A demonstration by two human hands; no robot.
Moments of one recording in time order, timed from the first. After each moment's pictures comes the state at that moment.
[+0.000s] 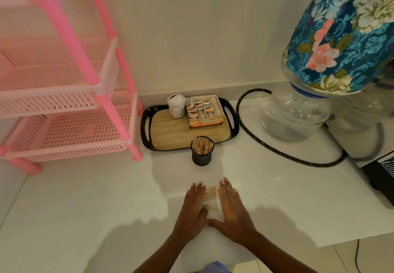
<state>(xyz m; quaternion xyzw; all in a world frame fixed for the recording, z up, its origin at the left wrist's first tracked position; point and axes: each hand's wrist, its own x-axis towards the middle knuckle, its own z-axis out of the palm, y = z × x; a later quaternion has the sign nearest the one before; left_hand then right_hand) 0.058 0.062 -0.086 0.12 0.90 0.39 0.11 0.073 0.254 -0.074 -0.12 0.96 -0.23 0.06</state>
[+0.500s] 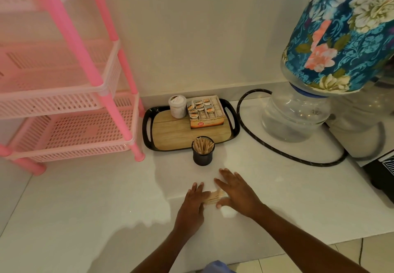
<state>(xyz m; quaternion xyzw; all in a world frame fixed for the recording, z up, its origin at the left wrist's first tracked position) 0.055 0.061 -0.076 0.12 0.92 0.36 0.07 0.003 0.284 -0.040 -0.23 0.96 -0.08 0.14</state>
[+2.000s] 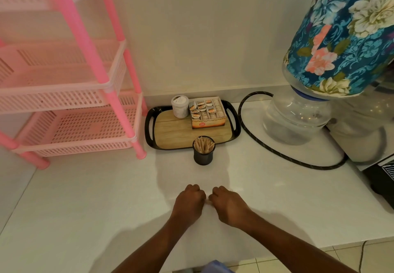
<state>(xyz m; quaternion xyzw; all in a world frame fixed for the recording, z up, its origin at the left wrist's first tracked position) 0.037 0.061 -0.045 0.15 0.97 0.15 0.08 0.038 0.246 -0.031 -0.27 0.96 0.00 0.13</state>
